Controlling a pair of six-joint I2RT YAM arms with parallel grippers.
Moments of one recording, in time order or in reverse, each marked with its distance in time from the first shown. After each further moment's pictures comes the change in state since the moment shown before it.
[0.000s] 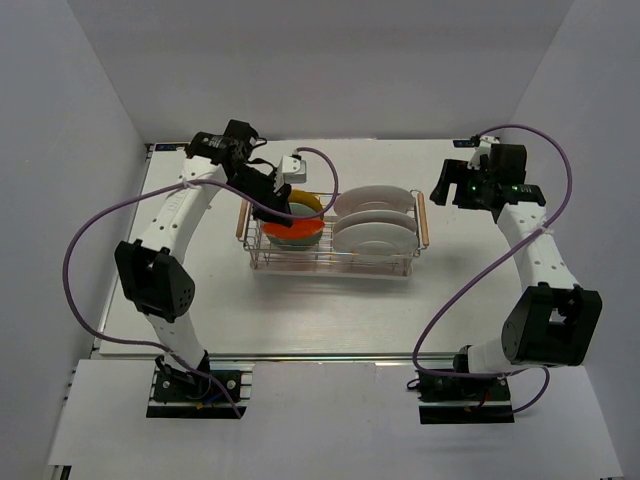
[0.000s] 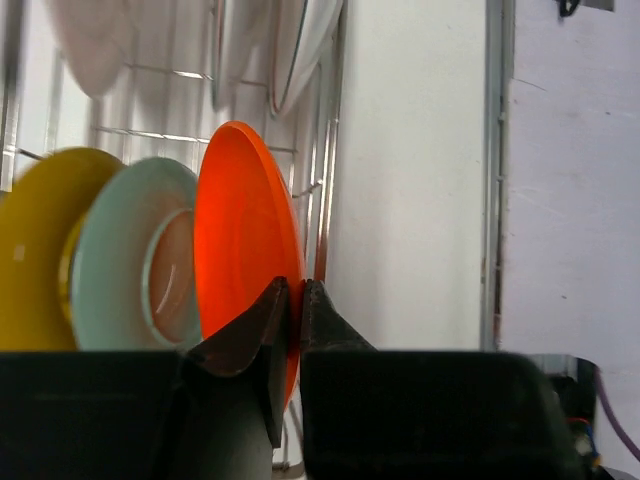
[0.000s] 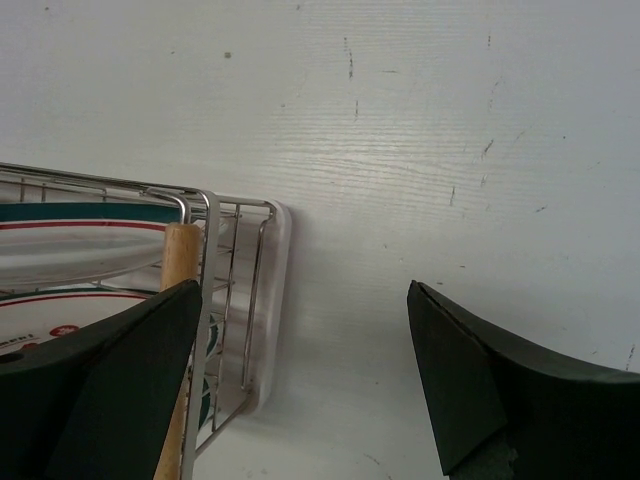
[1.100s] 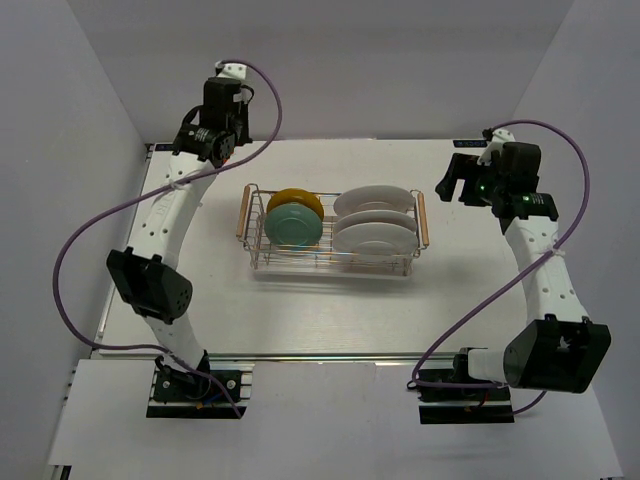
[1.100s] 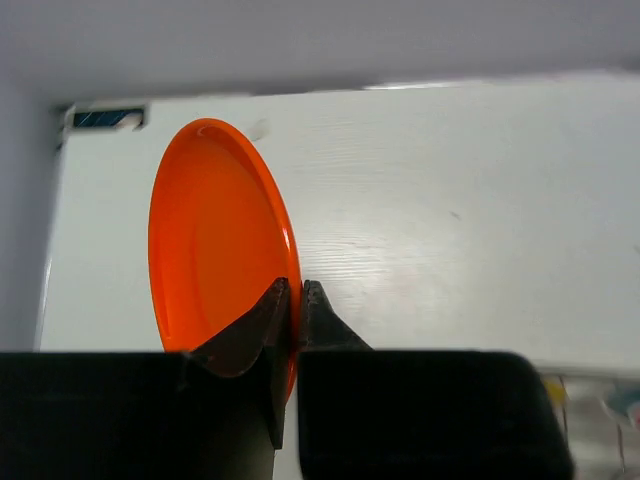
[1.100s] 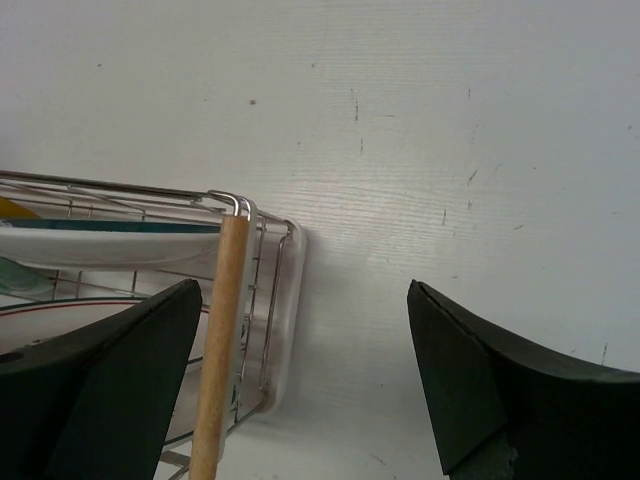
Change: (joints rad) left arm 0.017 -0.051 0.124 0.692 -1.125 -1.069; right arm 0.000 -0.145 -0.008 0.008 0.002 0.020
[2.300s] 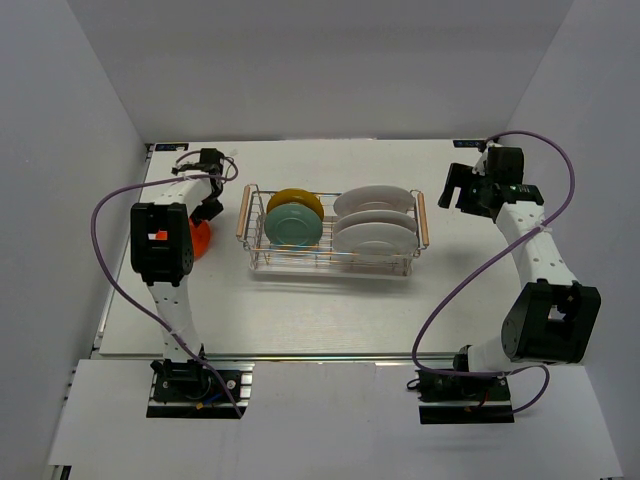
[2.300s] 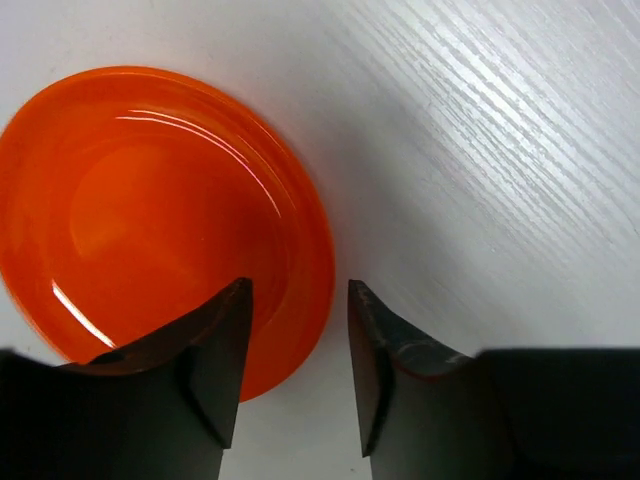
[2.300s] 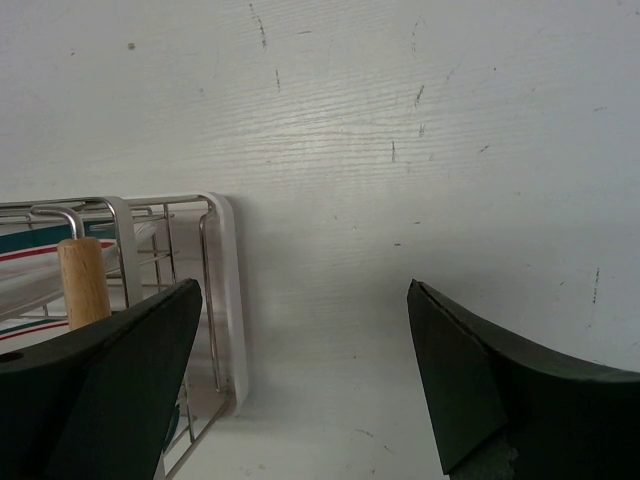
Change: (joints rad) left arm 0.265 0.336 -0.383 -0.070 -0.298 -0.640; right arm 0.000 0.157 0.000 -0.057 0.162 0.057
